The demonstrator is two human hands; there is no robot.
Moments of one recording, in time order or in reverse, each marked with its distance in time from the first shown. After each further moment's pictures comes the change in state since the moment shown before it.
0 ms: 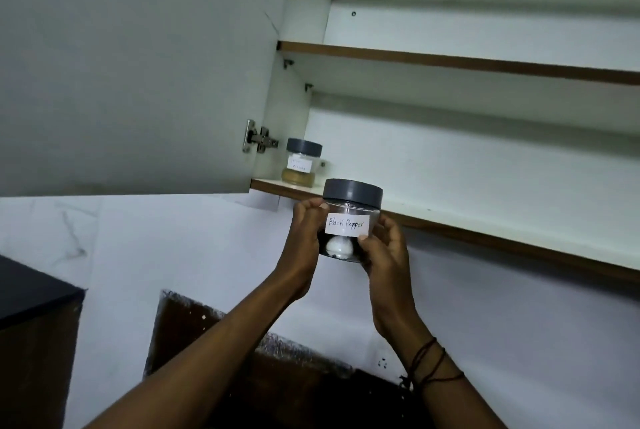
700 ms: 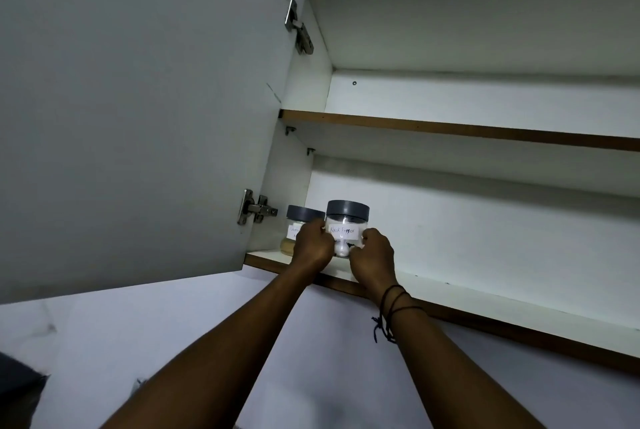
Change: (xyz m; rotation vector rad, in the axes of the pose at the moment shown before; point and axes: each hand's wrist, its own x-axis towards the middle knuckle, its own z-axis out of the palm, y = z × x) left_hand 0.176 0.014 0.008 0.652 0.150 0.070; right_hand 0.194 0.016 0.049 -0.753 0.054 -0.052
